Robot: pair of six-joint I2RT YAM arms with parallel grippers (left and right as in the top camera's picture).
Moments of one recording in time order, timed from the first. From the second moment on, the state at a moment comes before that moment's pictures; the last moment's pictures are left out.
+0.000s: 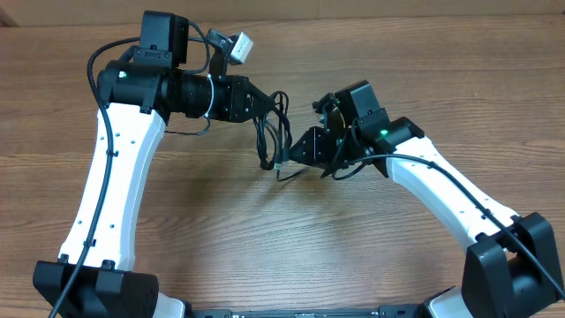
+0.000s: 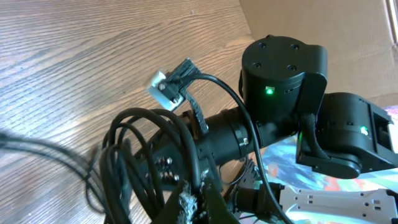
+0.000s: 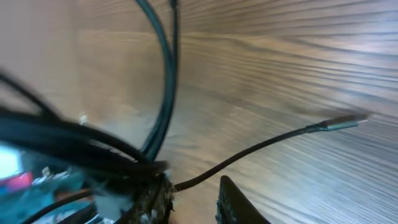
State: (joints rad) left arm -0.16 1.66 1.74 -1.13 0.93 -0.05; right arm 0.45 1.66 1.19 -0.53 -0.68 0.57
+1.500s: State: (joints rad) left arm -0.19 1.67 1.74 -1.07 0.77 -0.83; right arm 0.43 1.54 1.20 -0.46 -0.95 0.13
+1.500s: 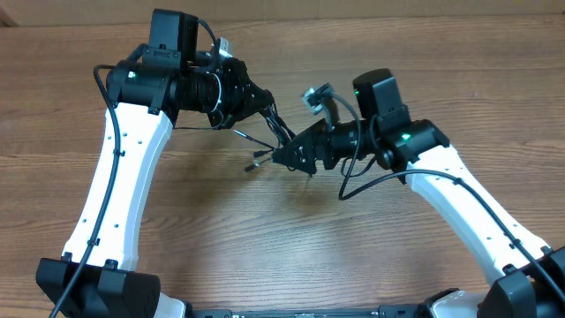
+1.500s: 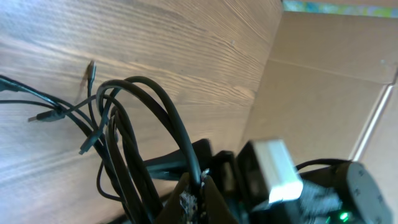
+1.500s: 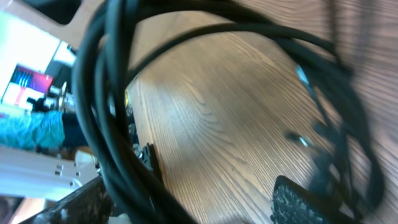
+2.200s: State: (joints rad) left arm -0.19 1.67 1.74 -1.14 0.52 -0.63; right arm 0.44 1.53 1.20 -0.42 -0.88 0.36
